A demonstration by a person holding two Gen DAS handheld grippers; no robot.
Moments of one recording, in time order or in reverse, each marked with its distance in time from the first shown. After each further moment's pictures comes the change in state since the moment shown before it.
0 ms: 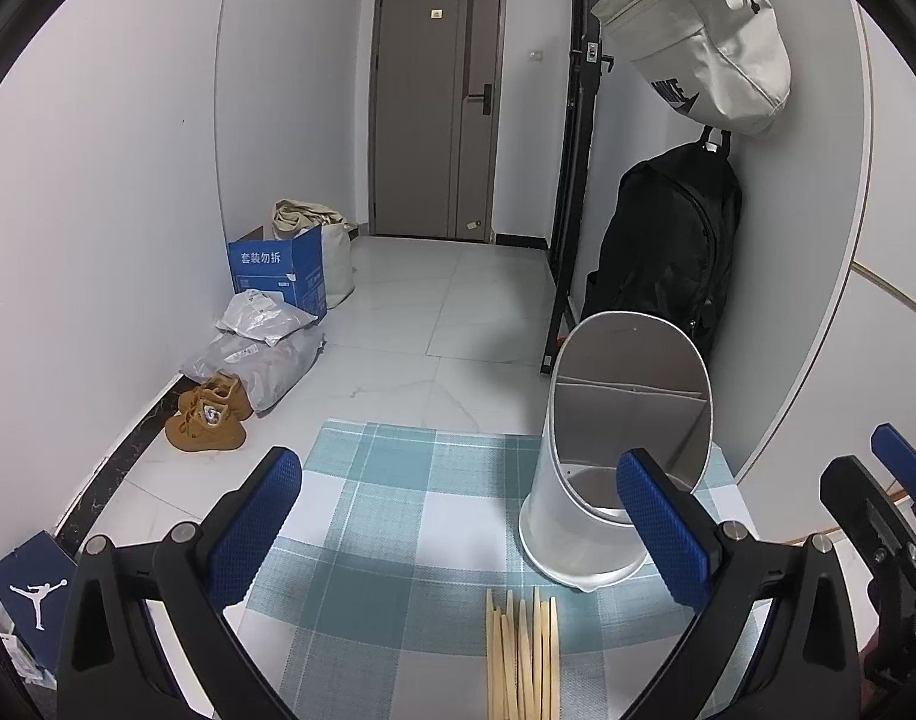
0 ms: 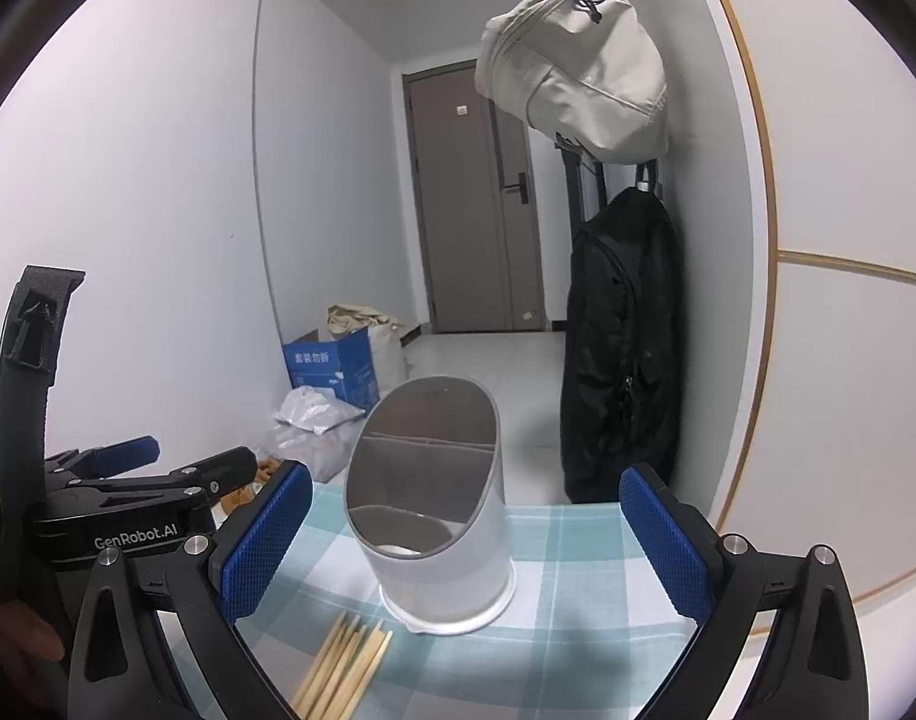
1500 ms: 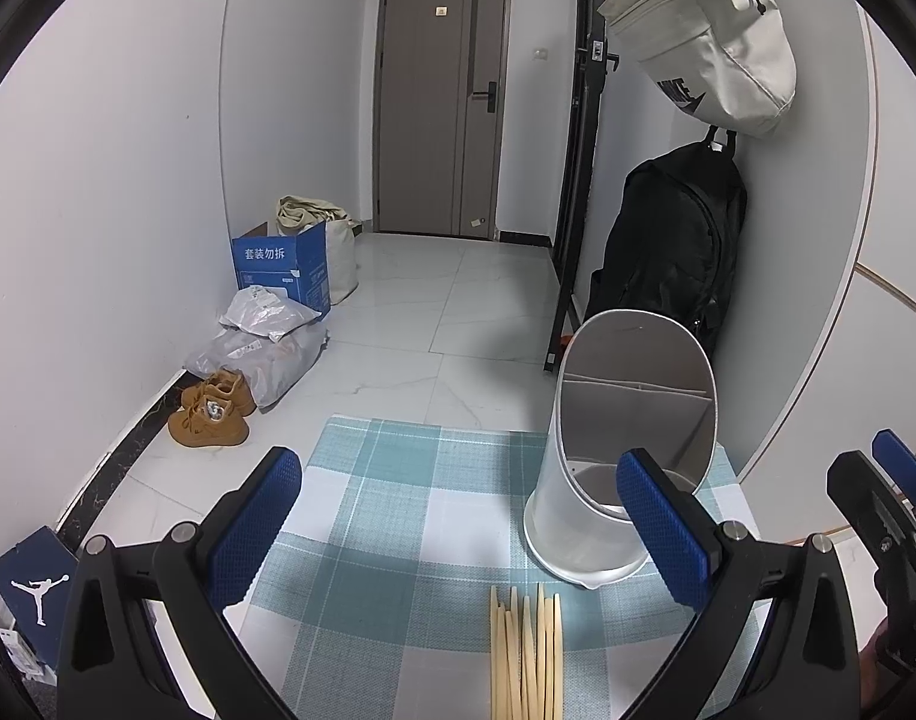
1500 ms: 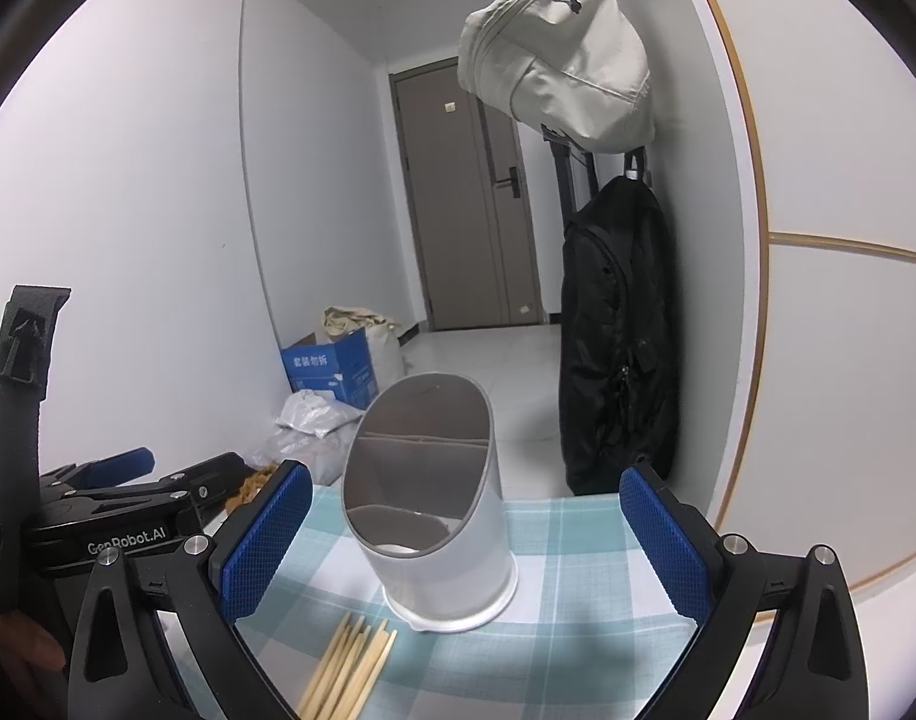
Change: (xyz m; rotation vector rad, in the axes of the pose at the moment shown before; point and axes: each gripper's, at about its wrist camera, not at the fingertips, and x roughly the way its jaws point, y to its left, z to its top) left arm -0.002 0.004 -0.002 -0.007 0.006 0.002; right arm -0.001 -0.002 -0.002 0.036 0.007 -0.006
